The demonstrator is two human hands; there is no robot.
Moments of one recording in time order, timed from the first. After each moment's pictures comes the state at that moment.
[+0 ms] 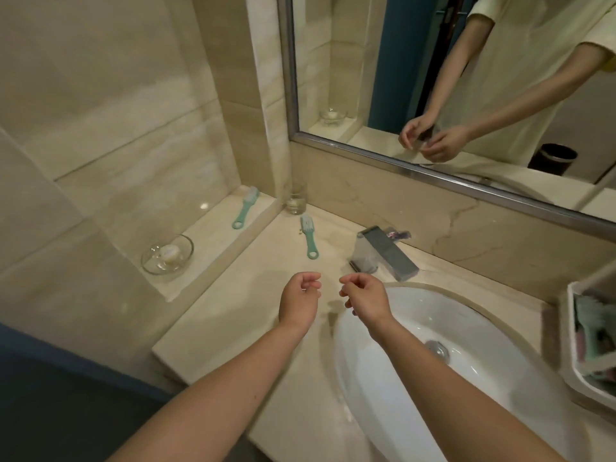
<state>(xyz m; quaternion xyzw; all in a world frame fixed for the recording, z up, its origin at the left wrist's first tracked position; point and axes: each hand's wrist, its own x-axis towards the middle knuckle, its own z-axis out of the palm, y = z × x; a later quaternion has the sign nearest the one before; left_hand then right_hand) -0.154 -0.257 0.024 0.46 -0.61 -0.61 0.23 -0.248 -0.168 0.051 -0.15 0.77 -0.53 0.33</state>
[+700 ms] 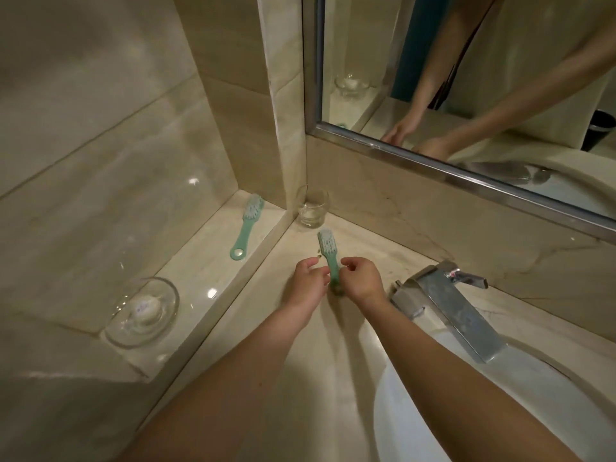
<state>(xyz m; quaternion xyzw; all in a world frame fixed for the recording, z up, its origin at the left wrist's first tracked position) -0.239 -0.421 -0.029 0.51 -0.49 -0.69 0.12 -0.322 -0.351 -0.011 -0.16 0.85 -0.40 0.31</state>
